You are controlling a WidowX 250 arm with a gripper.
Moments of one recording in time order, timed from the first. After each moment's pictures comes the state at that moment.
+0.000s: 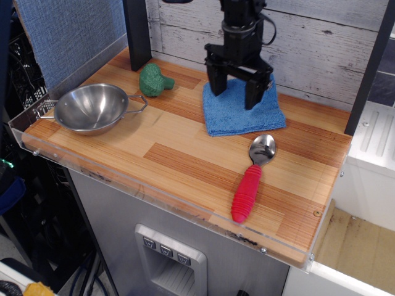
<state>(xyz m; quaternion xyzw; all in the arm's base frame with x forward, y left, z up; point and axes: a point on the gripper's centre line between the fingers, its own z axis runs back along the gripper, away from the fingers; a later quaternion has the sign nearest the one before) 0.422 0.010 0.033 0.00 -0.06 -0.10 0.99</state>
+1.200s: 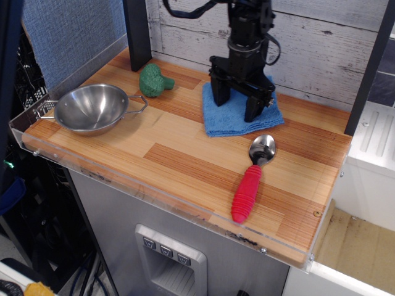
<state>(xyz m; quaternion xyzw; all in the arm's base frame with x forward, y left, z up) 0.397 0.023 -0.002 0.03 -0.01 -0.10 0.99</state>
